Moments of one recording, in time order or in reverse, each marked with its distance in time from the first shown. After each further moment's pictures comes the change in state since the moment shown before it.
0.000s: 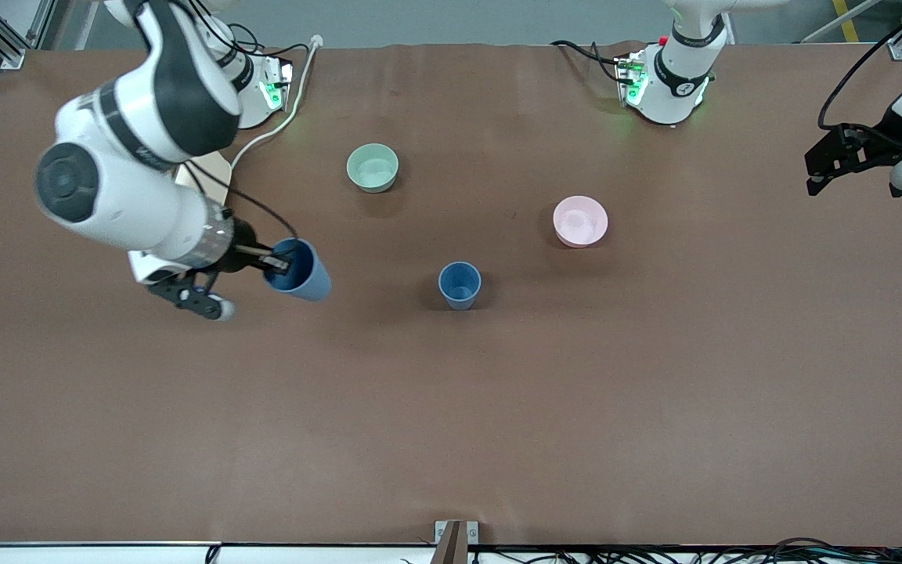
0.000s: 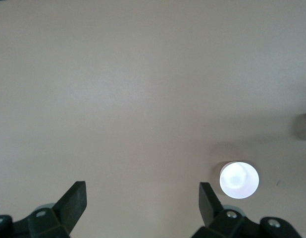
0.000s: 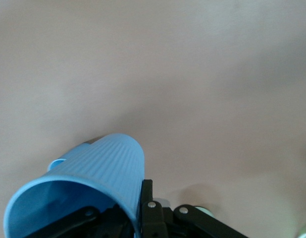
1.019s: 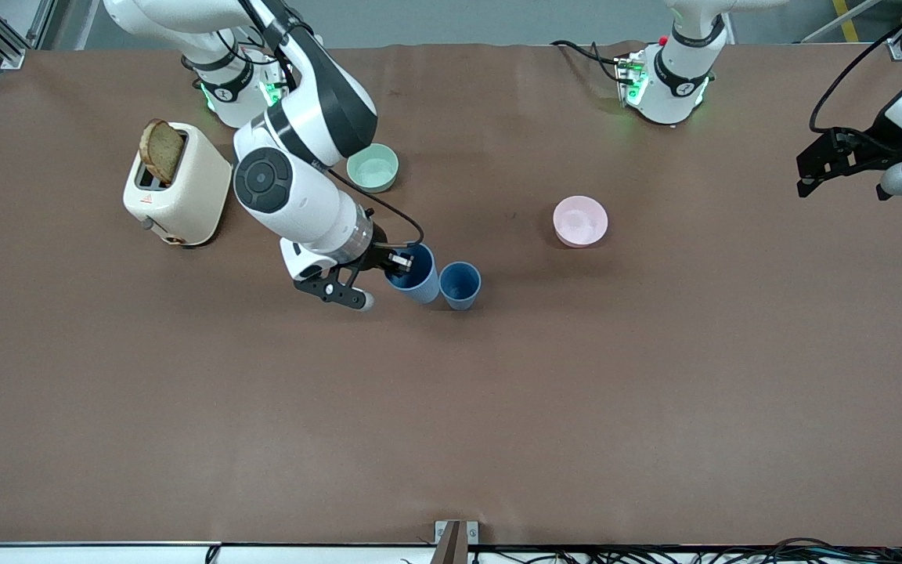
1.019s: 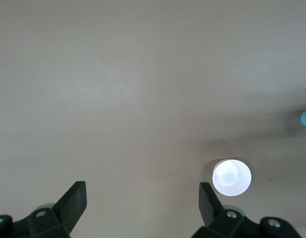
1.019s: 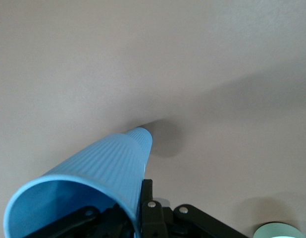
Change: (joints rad) left arm 0.000 0.003 0.003 -0.023 -0.036 0.011 0.002; right arm 0.199 0.140 -0.001 -0.017 0.084 0.277 0.084
